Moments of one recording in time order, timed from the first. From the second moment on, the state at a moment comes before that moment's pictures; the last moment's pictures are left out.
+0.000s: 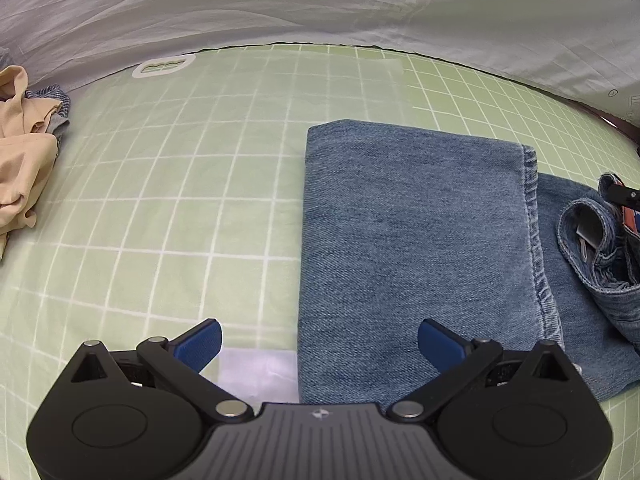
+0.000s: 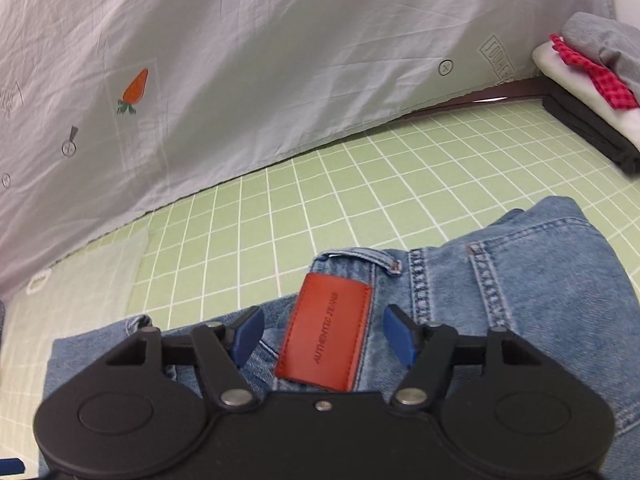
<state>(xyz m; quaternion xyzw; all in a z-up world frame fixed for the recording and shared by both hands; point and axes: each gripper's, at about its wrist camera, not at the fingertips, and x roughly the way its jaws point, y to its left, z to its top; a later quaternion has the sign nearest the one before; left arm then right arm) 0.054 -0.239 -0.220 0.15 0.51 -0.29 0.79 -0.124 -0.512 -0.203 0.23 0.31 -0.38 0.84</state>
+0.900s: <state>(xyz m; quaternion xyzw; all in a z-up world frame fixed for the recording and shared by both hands) 0.051 -0.239 -0.234 0.16 0.53 -0.29 0.78 -0.129 -0.461 -0.172 0.17 0.31 -0.29 0.89</state>
